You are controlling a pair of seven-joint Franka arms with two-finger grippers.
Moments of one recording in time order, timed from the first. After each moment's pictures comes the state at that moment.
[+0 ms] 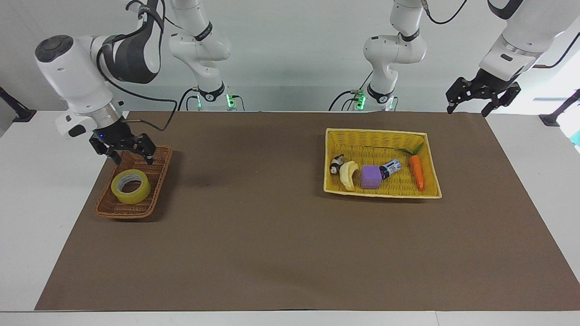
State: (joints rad) left arm -0.13 -0.04 0.10 -1.55 -0.01 1.48 0.16; right arm -0.02 0.05 -0.07 -1.75 0.04 1.87 0.01
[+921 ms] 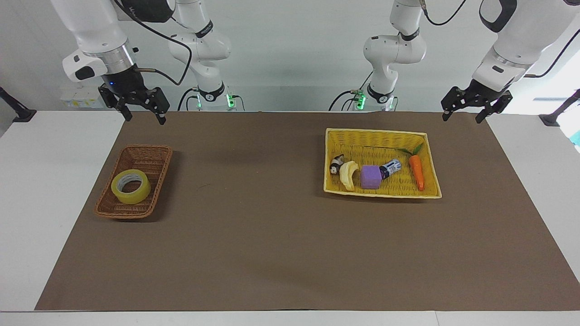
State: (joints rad) left arm -0.12 -0.08 0.11 -1.65 -0.01 1.51 0.03; right arm 0.04 -0.04 -0.04 -1.60 -0.01 1.61 0.17
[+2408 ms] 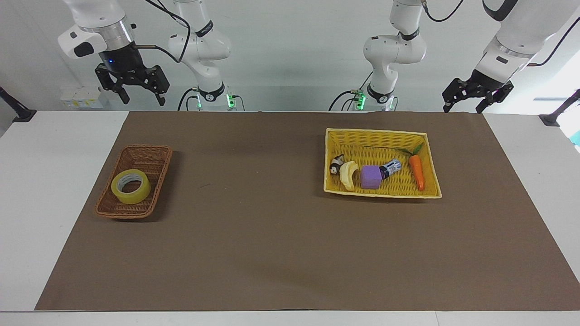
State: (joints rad) left arm -0.12 -0.10 0.10 -1.63 -0.01 1.48 0.04; right arm 0.04 -0.08 -0.05 -1.55 -0.01 1.49 0.07
